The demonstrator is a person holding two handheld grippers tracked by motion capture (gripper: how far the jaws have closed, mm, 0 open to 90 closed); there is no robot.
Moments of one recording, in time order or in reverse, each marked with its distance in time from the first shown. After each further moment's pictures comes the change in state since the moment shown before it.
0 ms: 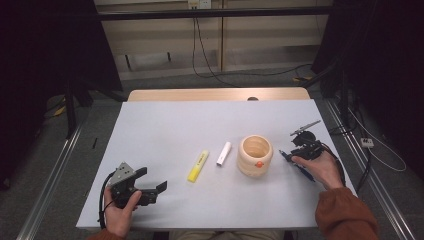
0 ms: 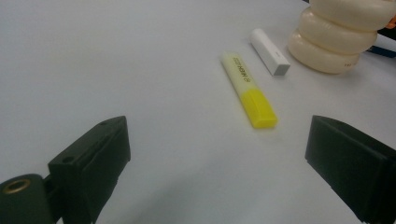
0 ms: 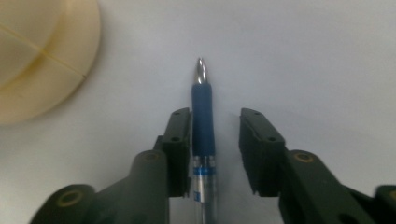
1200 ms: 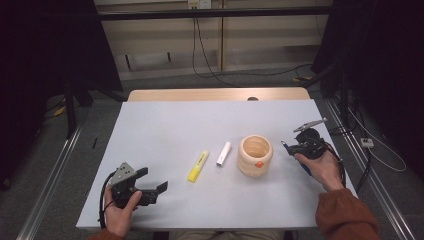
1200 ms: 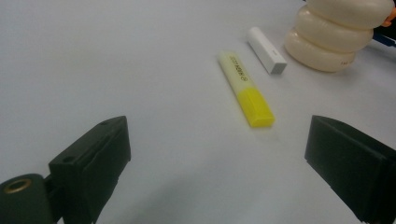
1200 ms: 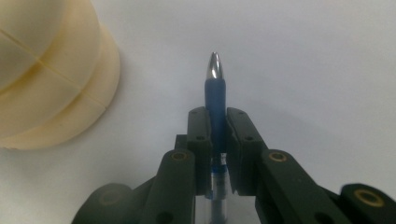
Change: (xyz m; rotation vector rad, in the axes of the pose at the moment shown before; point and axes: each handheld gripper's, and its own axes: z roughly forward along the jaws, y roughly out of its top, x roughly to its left) left arm 0.000 0.000 0.001 0.008 -0.011 0.004; right arm 0.005 0.002 -0.021 -0.141 -0.024 0.008
